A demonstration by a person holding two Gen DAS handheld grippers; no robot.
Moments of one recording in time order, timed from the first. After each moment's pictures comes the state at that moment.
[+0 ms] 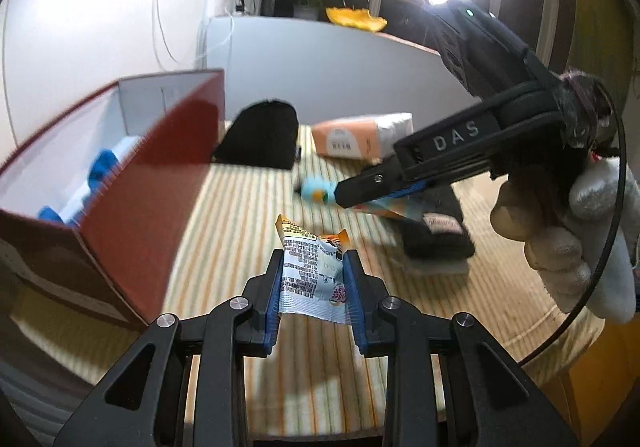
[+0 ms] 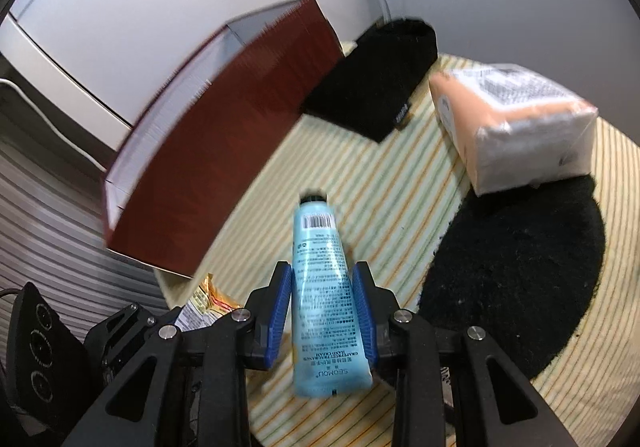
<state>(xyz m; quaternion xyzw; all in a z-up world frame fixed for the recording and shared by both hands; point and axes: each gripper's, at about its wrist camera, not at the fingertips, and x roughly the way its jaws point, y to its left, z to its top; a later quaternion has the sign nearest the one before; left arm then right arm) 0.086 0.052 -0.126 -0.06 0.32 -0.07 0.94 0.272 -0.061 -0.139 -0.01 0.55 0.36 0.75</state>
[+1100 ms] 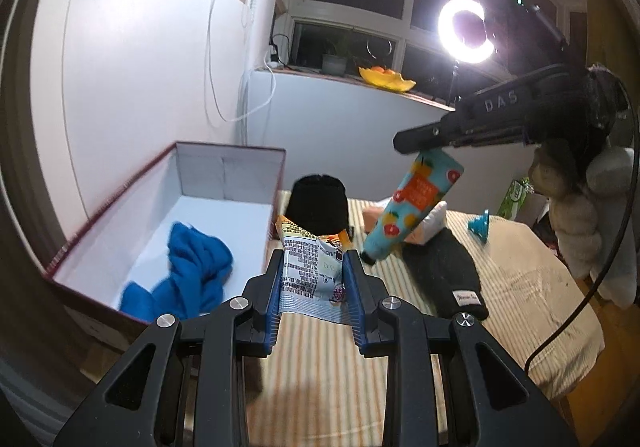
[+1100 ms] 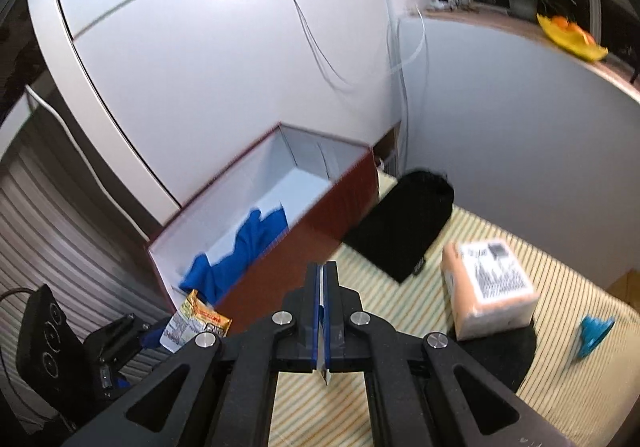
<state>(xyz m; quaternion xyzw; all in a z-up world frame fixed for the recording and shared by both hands) 0.080 0.120 -0.061 -0.07 0.25 -0.03 0.97 0.260 -0.010 -0.016 -0.06 0.43 0.37 0.82</state>
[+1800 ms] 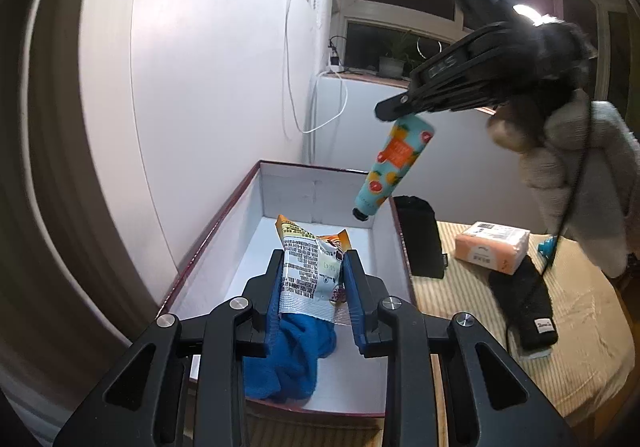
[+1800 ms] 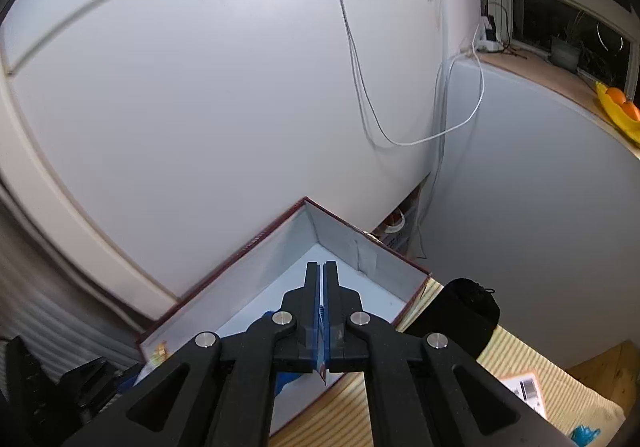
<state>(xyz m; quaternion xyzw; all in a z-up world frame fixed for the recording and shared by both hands) 0.118 0.199 -0.051 -0.06 0.26 0.05 0.96 0.345 0.120 -0.010 -0.10 0.40 0.38 0.83</state>
